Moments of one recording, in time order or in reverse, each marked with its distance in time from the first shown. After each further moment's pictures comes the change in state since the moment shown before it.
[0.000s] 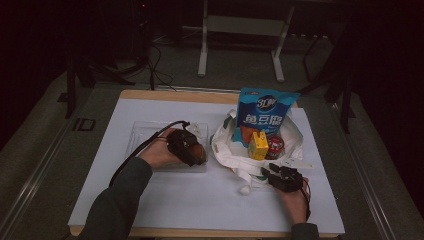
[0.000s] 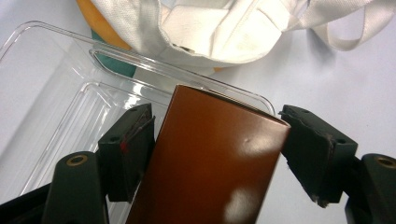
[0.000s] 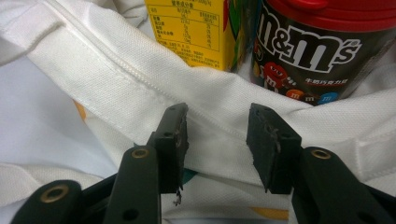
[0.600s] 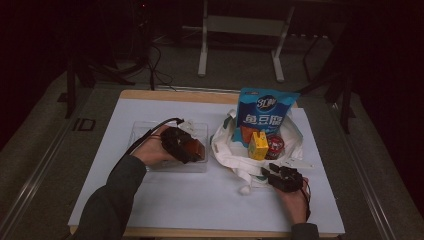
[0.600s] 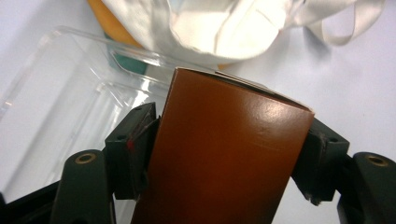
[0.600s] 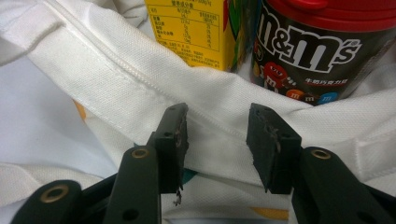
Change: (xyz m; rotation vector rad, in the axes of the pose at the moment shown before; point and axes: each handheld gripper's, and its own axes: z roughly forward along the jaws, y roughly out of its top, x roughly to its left) left arm 0.004 -0.007 -0.015 -0.011 0.006 0.034; right arm 0.000 0.000 0.000 -0.001 0.000 0.000
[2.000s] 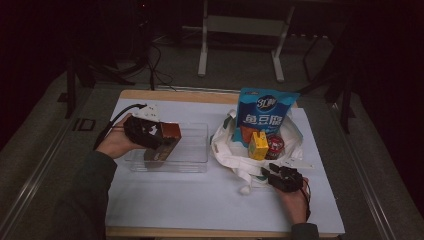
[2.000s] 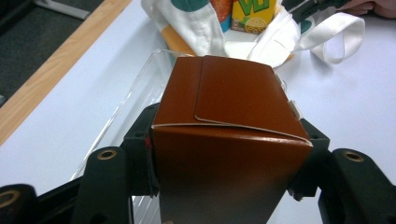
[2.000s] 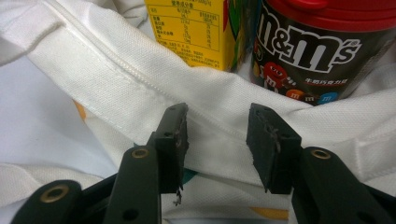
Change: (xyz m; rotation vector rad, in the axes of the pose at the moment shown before) left arm 0.016 -0.036 -0.087 -0.184 0.112 0.009; right arm 0.000 0.000 0.000 -0.001 0.000 -0.001
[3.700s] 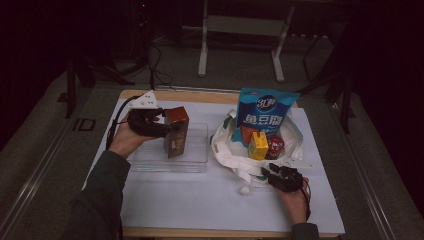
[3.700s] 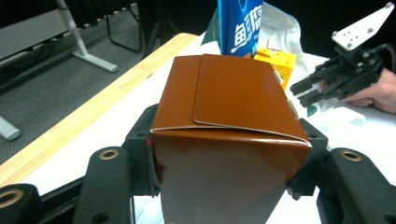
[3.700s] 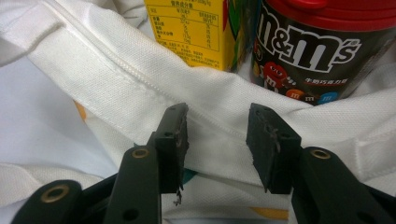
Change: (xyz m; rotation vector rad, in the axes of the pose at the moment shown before) left arm 0.004 0.012 -0.008 -0.264 0.082 -0.114; right arm 0.000 0.000 0.000 -0.001 0.003 0.005
